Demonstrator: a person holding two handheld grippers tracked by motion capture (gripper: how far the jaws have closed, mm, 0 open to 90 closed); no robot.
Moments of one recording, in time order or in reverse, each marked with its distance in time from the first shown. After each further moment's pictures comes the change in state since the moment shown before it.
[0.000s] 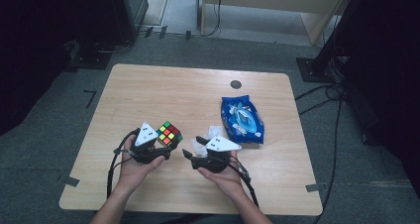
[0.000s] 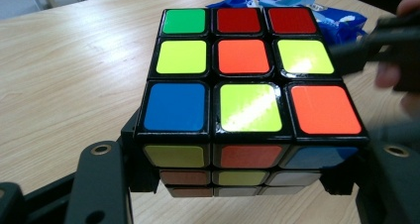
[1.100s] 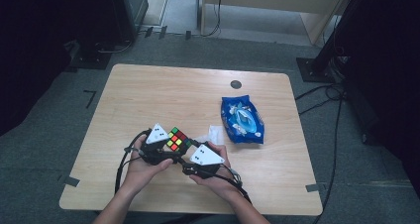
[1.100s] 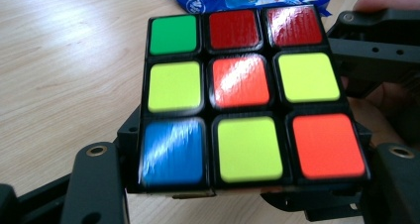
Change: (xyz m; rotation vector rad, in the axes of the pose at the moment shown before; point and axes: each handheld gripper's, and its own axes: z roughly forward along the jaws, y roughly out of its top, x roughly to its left) left arm -0.016 0.007 0.015 0.103 -0.115 -0.003; right arm 0.025 -0.011 0.017 -0.018 -0.095 -0.306
